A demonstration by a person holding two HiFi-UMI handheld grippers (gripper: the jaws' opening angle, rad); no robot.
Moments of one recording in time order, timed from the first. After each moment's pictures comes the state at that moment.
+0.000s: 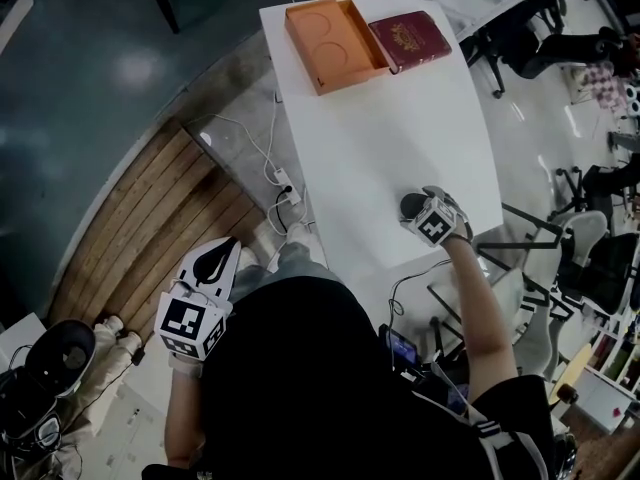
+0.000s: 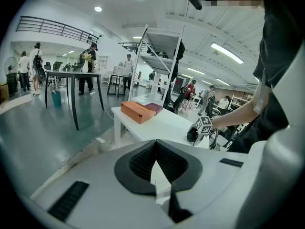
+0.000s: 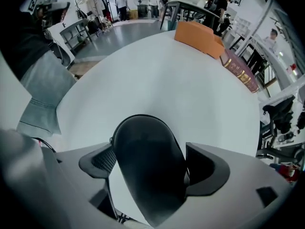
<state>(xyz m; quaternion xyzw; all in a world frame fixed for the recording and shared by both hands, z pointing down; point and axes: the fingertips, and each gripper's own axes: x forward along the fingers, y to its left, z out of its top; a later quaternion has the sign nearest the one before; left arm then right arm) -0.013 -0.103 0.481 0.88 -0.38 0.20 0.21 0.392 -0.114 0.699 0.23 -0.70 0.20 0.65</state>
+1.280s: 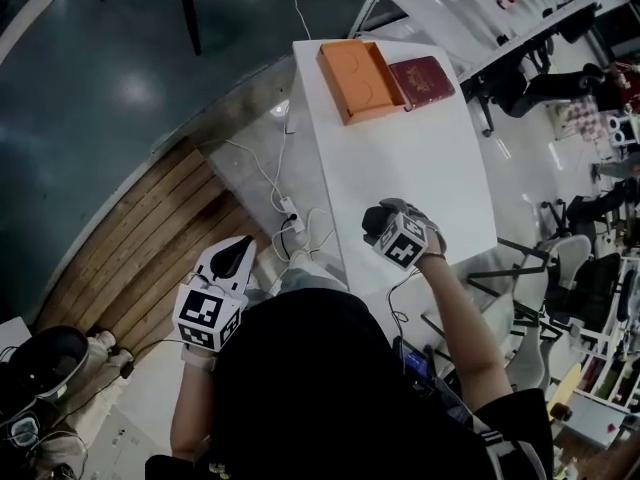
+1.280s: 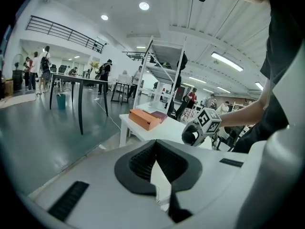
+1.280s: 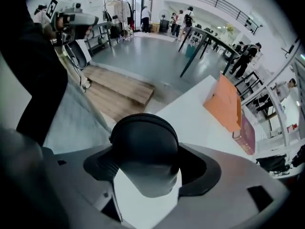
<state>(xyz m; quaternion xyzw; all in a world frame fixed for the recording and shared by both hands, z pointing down) -0.077 -0.105 0.468 0.88 -0.40 0.15 0.20 0.185 -0.131 0.600 0.19 -0.75 0.10 0.62</state>
